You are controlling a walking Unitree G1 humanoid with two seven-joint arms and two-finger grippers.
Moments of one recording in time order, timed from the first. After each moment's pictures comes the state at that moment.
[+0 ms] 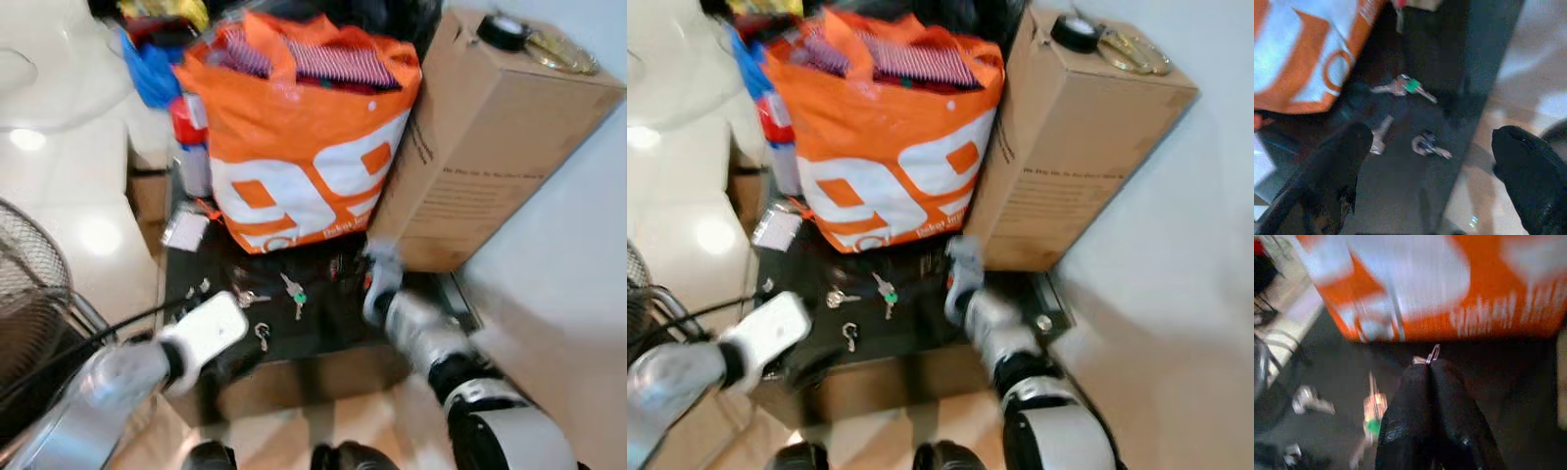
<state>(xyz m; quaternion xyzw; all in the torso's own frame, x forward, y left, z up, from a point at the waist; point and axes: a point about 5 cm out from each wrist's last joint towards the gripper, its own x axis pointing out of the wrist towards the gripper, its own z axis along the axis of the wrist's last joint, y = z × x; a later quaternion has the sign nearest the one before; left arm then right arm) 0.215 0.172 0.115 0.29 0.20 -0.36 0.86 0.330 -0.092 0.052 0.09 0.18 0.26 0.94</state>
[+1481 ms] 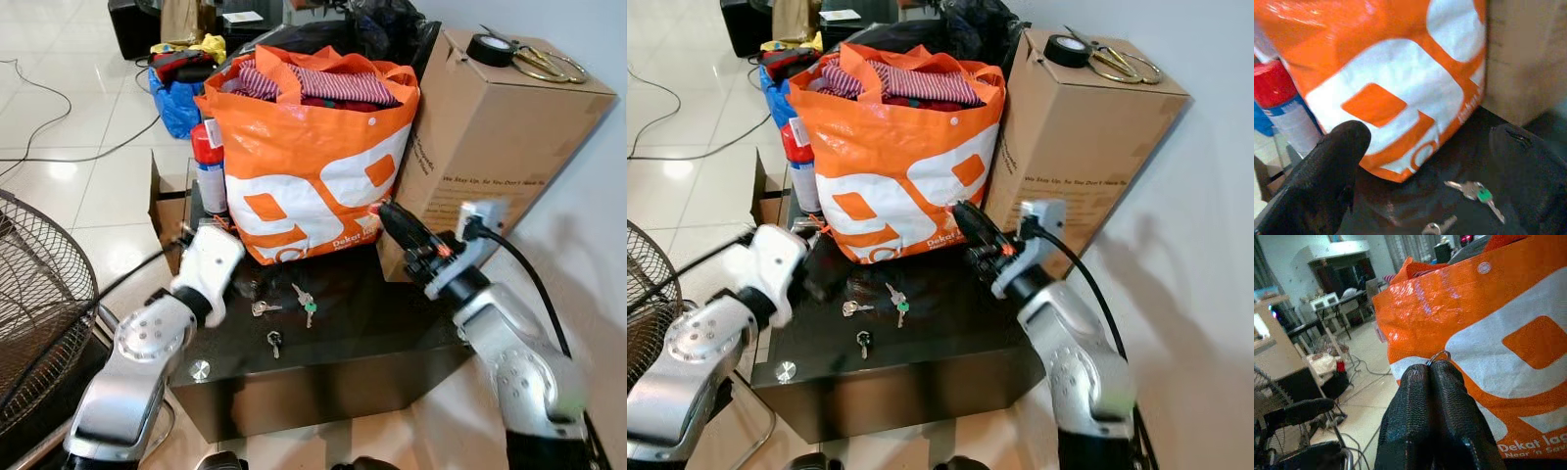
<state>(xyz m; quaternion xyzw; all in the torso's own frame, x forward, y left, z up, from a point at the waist) 0.263 0.155 0.142 0.14 0.06 -0.21 0.97 0.264 -0.132 0.159 0.24 -0.01 0.28 0.93</state>
